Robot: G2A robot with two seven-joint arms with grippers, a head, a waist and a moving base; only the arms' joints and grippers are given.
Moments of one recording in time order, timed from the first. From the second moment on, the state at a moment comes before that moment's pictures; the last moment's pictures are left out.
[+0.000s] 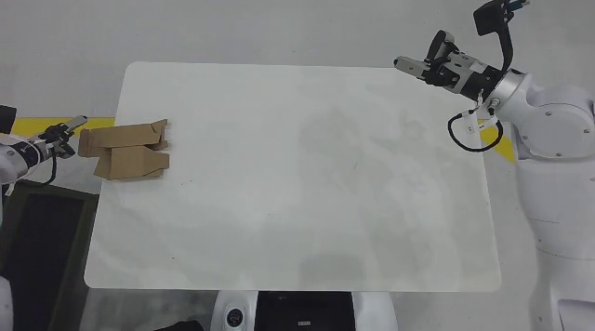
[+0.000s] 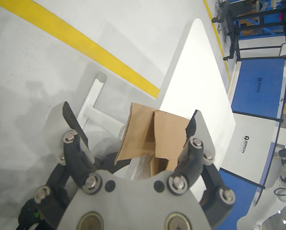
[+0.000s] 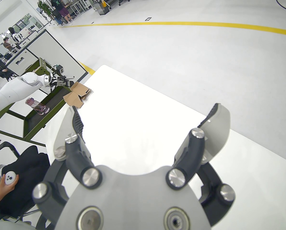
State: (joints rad) left arm 0.67 -0.72 -1.41 -0.43 0.09 -0.41 -0.92; right arm -0.83 -1.06 1.45 -1.62 -0.35 -0.42 0.83
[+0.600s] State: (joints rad) left arm 0.64 -0.75 -1.38 -0.39 0.04 -0.41 -0.96; right arm -0.83 -1.06 1.45 -1.62 -0.35 -0.42 0.83
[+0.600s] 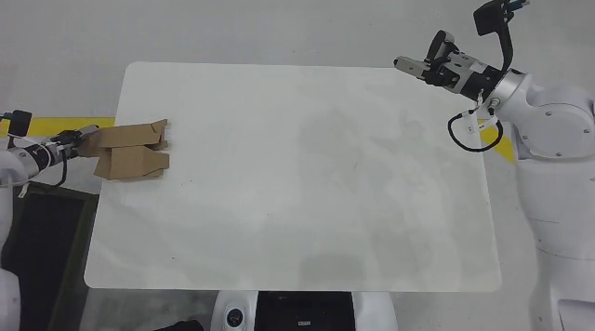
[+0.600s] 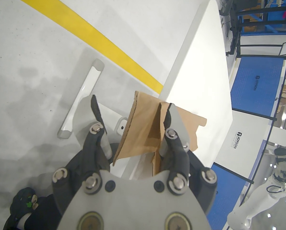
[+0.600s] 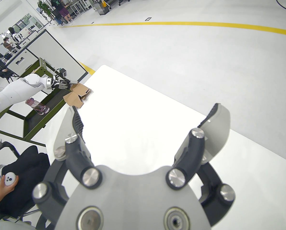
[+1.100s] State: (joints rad) left arm 0.61 -0.75 -1.44 -0.45 -0.14 -0.54 -1.06; right arm -0.83 -1.06 1.45 -1.62 -0.35 -0.42 0.83
